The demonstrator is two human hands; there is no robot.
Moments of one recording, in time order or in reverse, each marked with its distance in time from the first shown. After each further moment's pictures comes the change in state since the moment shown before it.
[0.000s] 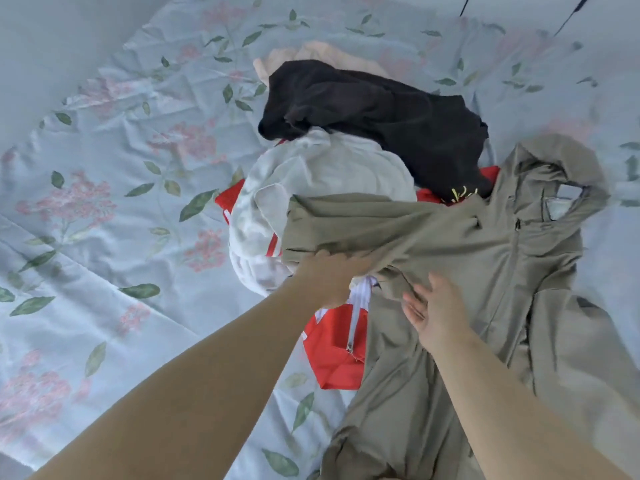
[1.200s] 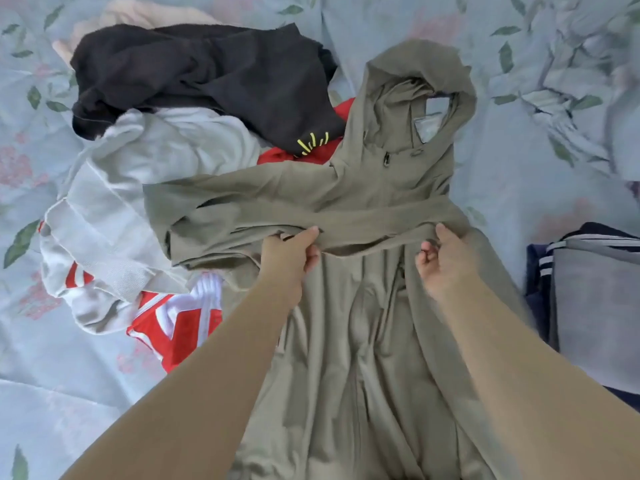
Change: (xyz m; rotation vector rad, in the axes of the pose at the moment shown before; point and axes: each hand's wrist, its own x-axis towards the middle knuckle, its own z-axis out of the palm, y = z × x) left_hand 0.106 0.203 0.016 -1.807 0.266 -0.691; right_hand 0.128 -0.088 -0.202 0.486 0.153 -0.072
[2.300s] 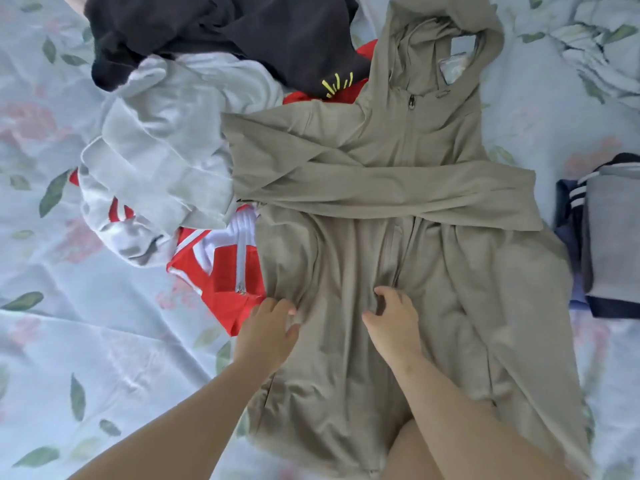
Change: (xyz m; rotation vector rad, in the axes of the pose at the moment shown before) left_hand -0.048 -0.126 -0.190 1.528 -0.175 0.381; right_hand -0.101 0.178 -0.091 -1.396 -0.210 -0.264
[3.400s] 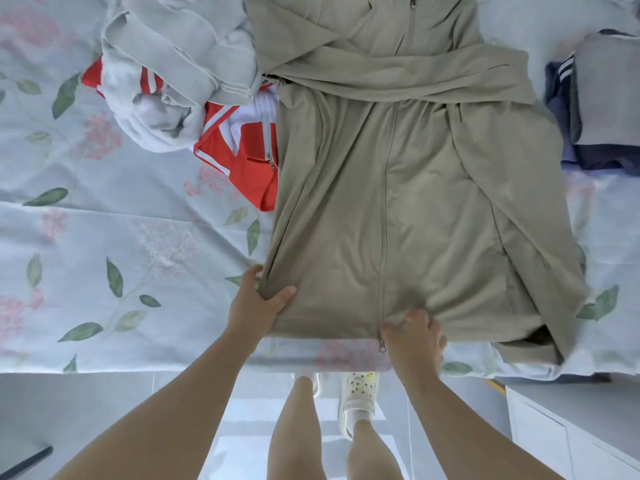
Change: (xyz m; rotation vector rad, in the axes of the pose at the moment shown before) left_hand -0.148 -0.090 0.050 -0.729 0.012 -0.359; right_hand -0.188 0.117 0.096 -0.040 0.146 0.342
